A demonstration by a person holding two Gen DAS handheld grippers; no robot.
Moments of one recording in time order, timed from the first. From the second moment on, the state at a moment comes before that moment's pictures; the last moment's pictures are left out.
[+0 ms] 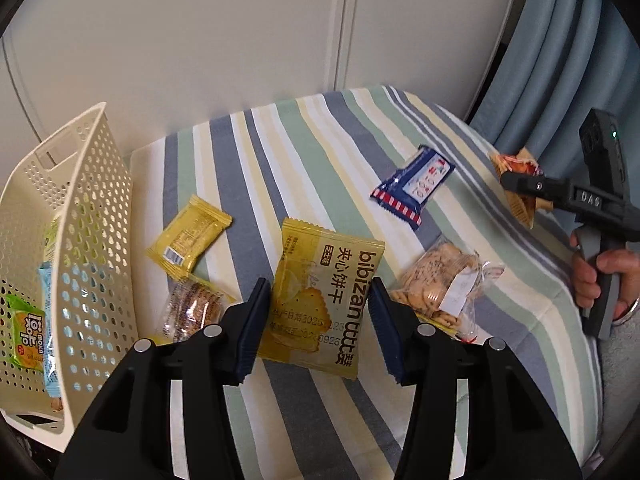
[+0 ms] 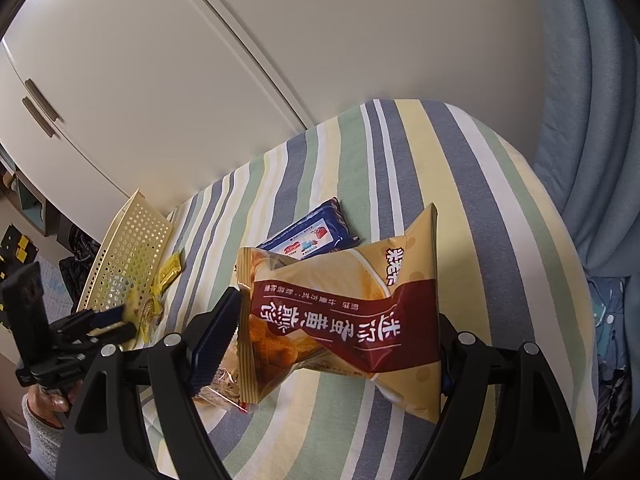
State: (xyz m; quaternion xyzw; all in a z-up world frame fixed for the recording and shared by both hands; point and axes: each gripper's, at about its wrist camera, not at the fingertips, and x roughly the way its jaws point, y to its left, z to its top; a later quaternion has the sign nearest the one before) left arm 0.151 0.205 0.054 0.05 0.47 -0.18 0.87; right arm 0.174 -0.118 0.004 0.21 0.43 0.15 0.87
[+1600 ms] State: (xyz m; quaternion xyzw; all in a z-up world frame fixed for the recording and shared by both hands) left arm 0.137 0.373 0.103 -0.12 0.30 0.12 0.94; right arm 0.180 -0.110 0.002 0.20 0.43 0.11 0.87
